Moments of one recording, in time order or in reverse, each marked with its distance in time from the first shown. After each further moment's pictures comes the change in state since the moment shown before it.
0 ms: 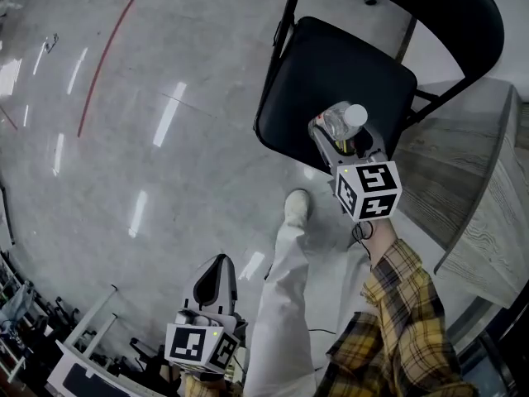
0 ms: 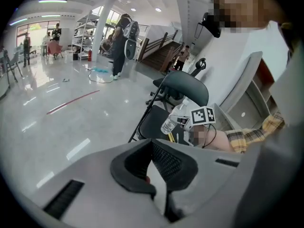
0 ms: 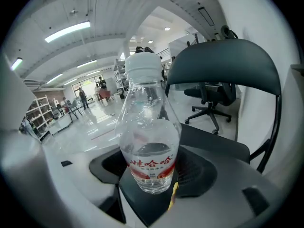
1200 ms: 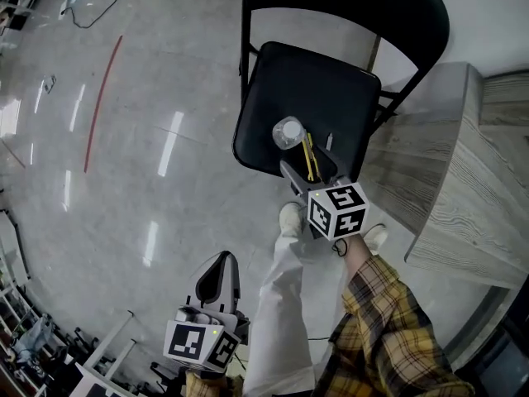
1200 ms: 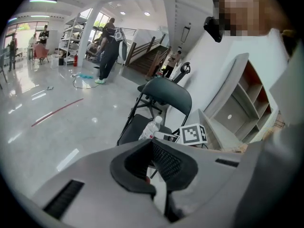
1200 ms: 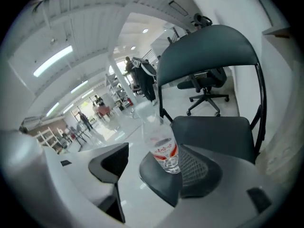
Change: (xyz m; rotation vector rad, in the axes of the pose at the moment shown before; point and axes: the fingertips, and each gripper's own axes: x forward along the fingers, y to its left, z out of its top) left arm 0.005 -0.072 0.054 0.093 -0.058 -0.132; right arm -0.038 0.015 -0.010 0.274 -0.035 0.080
